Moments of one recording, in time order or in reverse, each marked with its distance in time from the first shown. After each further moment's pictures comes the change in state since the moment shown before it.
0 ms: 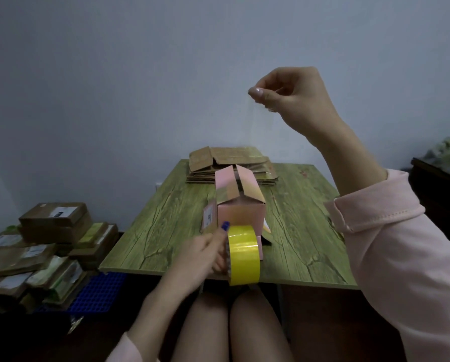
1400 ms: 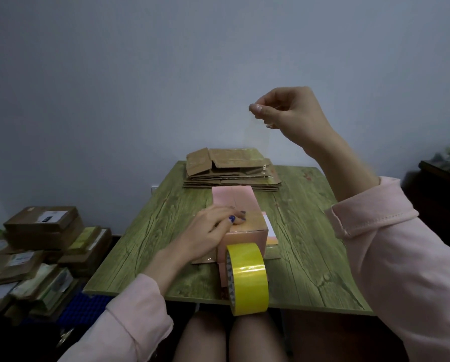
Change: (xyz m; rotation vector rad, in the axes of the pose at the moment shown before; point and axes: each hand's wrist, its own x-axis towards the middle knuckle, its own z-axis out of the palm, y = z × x) left_hand 0.111 -0.018 -0.012 0.341 -0.110 0.584; right_hand 0.025 0.051 0.023 0.040 -0.055 0.131
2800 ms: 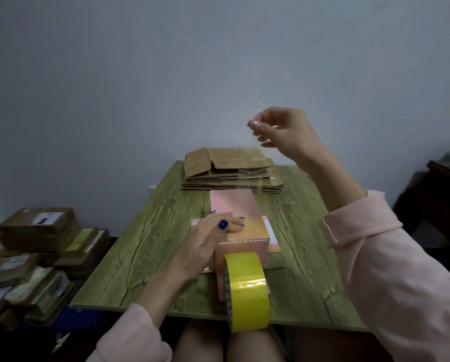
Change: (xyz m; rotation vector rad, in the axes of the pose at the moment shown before) left_hand -0.008 -0.003 0.014 -0.313 0.124 -0.040; right_hand 0.009 0.042 0.018 0.108 -0.055 0.104
